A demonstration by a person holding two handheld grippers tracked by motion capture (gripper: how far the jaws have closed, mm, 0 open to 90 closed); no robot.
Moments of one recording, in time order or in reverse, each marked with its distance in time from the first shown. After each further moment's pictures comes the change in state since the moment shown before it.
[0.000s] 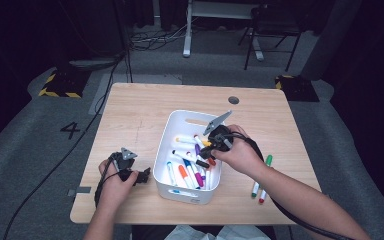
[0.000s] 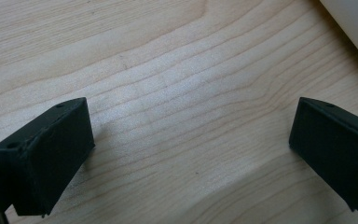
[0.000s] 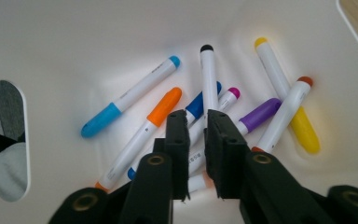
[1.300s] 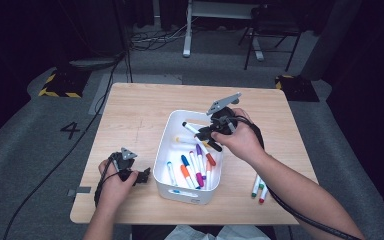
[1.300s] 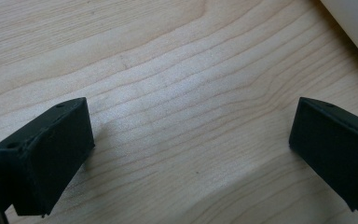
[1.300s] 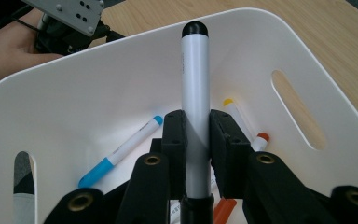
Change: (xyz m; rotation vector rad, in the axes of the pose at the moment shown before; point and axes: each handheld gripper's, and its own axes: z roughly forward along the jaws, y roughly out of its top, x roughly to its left) left arm 0.000 0.000 0.000 0.003 0.002 0.002; right arm -0.009 0.031 -0.033 -0.130 -0.051 0.056
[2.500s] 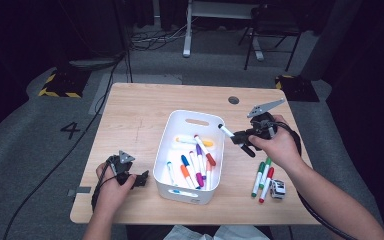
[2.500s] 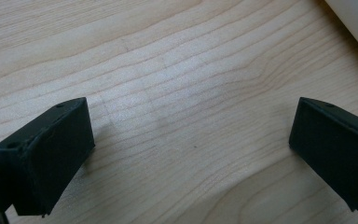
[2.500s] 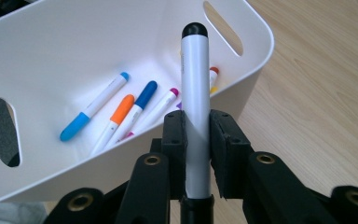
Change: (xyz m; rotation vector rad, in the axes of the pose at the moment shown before) left arm -0.001 -0.009 -0.007 -0.002 -0.003 -0.004; right arm -0.033 -0.069 -0.060 0.001 -0.064 0.148
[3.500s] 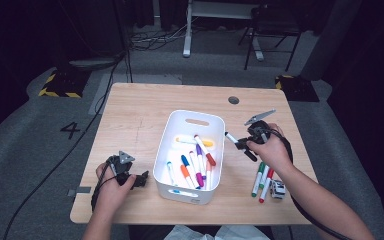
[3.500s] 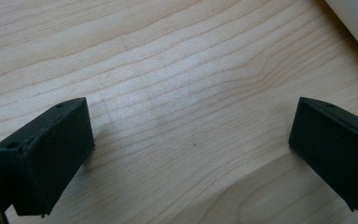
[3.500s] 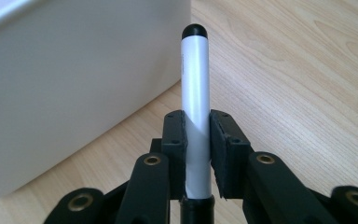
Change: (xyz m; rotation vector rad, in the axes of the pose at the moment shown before) left arm 0.000 -0.001 -0.001 0.001 0.001 0.000; right arm -0.042 -0.041 0.052 0.114 -0.109 0.076
